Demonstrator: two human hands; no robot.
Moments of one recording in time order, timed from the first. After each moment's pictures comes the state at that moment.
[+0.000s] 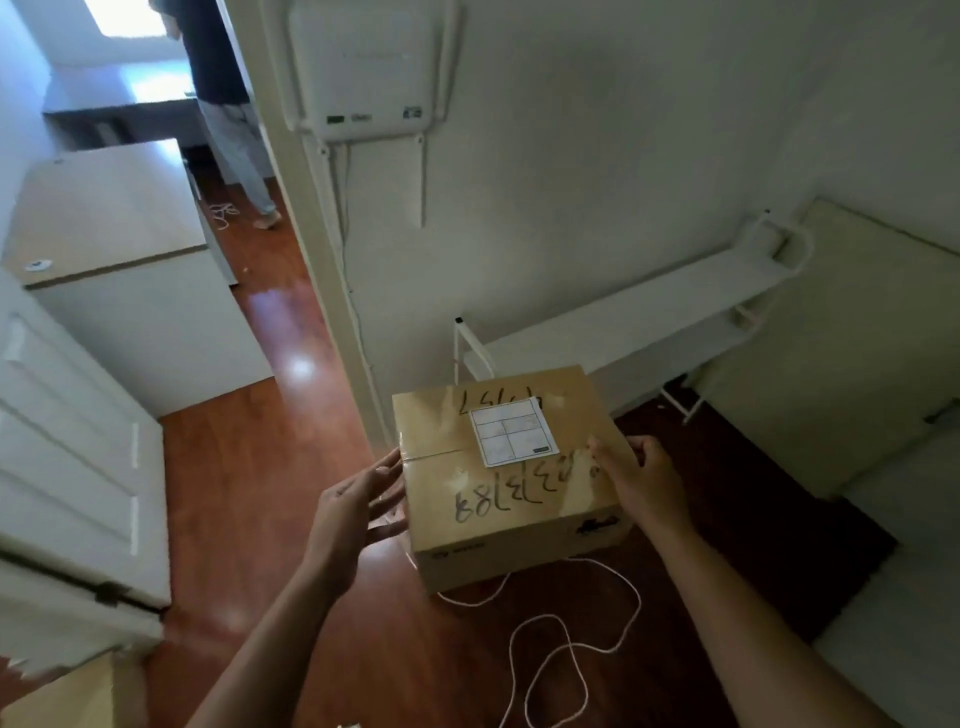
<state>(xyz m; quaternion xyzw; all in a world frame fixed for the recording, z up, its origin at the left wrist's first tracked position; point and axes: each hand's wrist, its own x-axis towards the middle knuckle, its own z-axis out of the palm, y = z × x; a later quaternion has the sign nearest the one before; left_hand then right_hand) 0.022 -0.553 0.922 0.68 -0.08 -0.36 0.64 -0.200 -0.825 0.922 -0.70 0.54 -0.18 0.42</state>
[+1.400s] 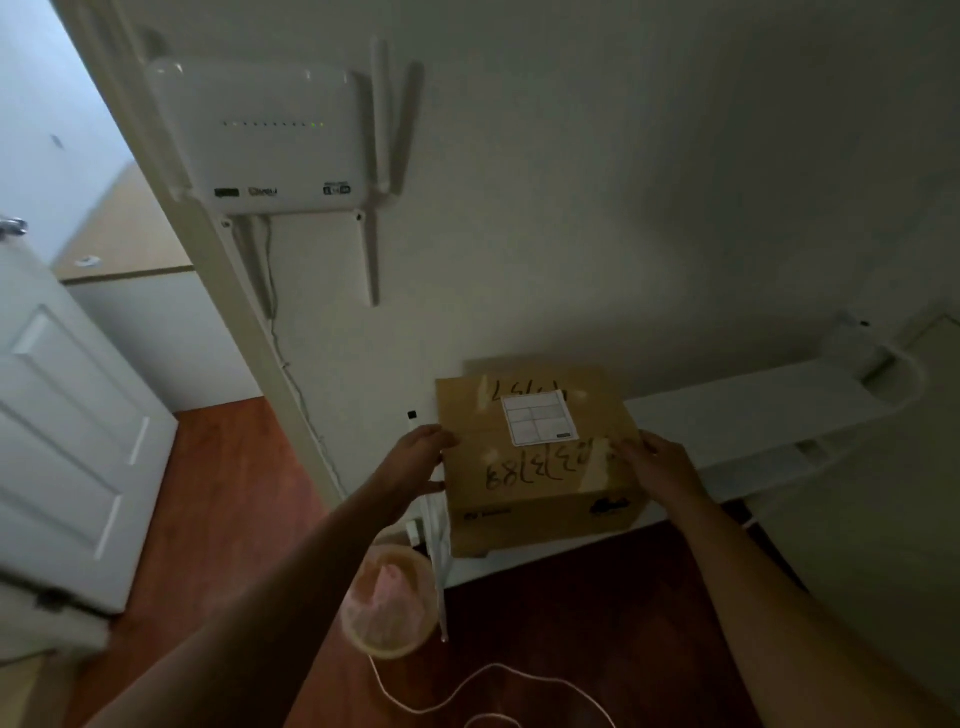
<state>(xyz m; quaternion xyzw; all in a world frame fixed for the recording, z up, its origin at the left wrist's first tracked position) 0.109 -0.905 0.937 0.69 -0.06 -0.40 0.60 -0.078 -1.224 0.892 -0.73 0.46 -0.07 0.51</state>
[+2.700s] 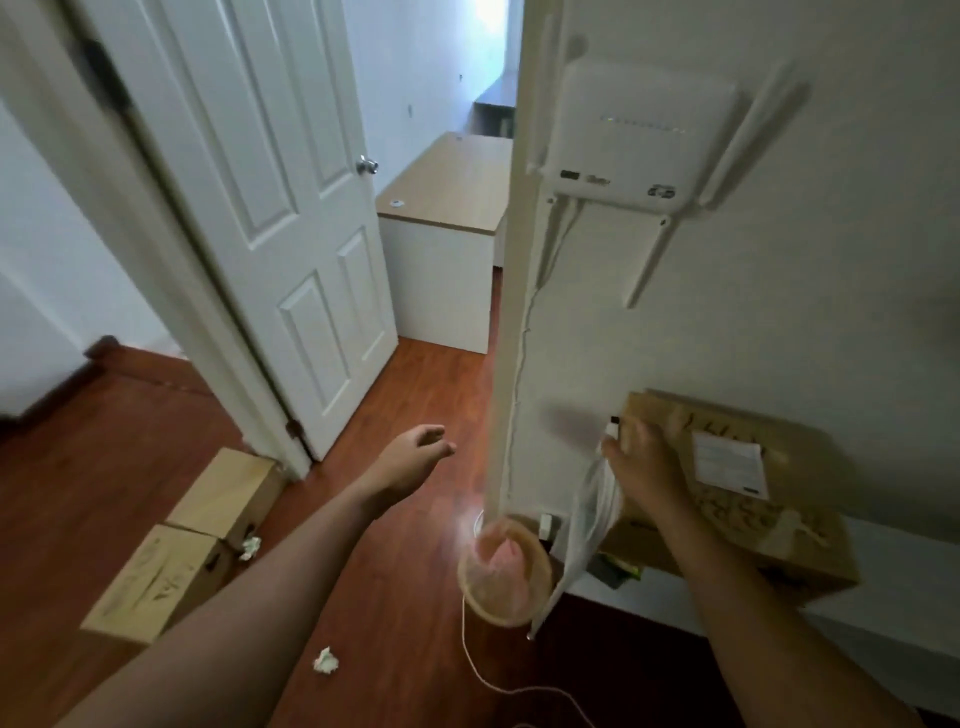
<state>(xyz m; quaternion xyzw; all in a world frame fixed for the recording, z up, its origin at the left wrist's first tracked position) 0.090 -0.658 0.934 0.85 0.05 -0.19 0.49 0.079 -0.992 0.931 -0.90 0.16 0.01 0.40</state>
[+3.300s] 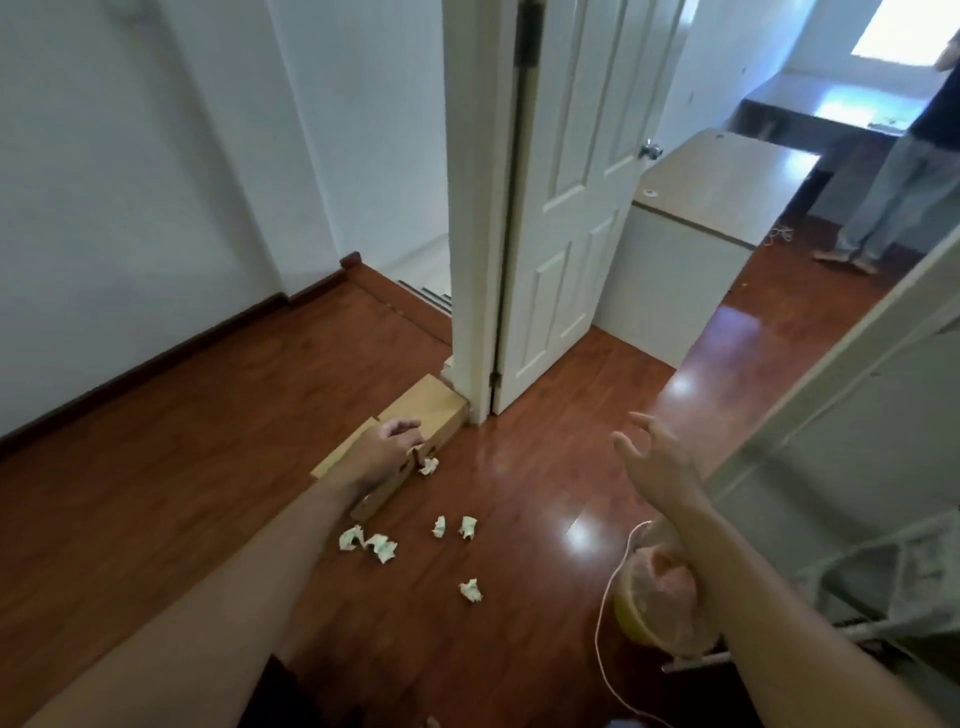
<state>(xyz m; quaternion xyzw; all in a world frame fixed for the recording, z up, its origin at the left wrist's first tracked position) -0.092 -0.230 0.912 0.76 0.30 -0.09 0.57 0.046 -0.591 0.913 -0.92 -0.05 0.09 0.38</state>
